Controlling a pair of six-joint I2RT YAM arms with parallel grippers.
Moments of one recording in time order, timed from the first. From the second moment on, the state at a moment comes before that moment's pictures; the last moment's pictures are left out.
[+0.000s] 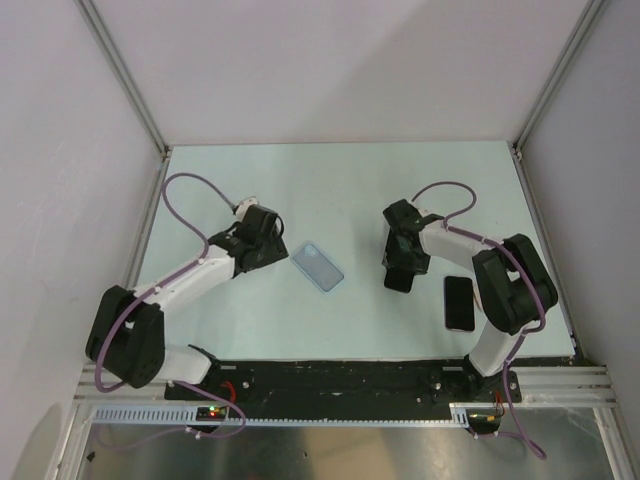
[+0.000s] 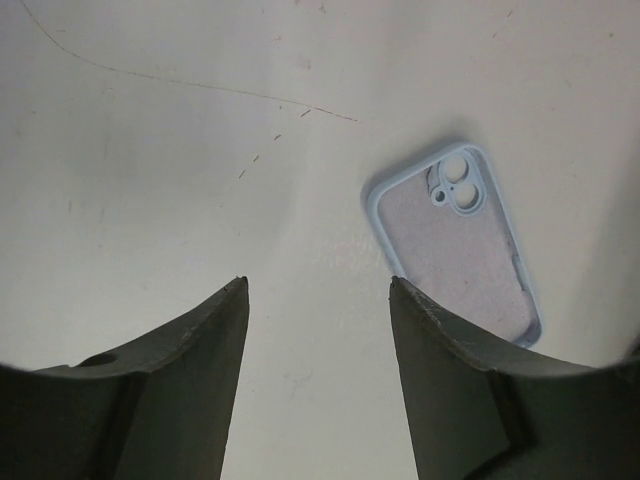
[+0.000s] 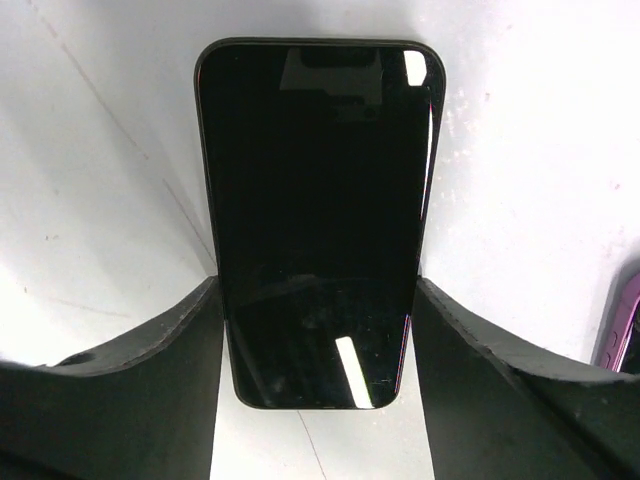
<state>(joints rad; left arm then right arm) -0.49 1.38 0.88 -0.45 -0.27 -0.74 0.49 1.74 1.05 -0.57 0.25 0.74</state>
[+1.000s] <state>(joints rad) -0.51 1.39 0.75 -0.27 -0.18 -0.85 0.36 1.77 1.03 -0.32 -0.67 0.60</state>
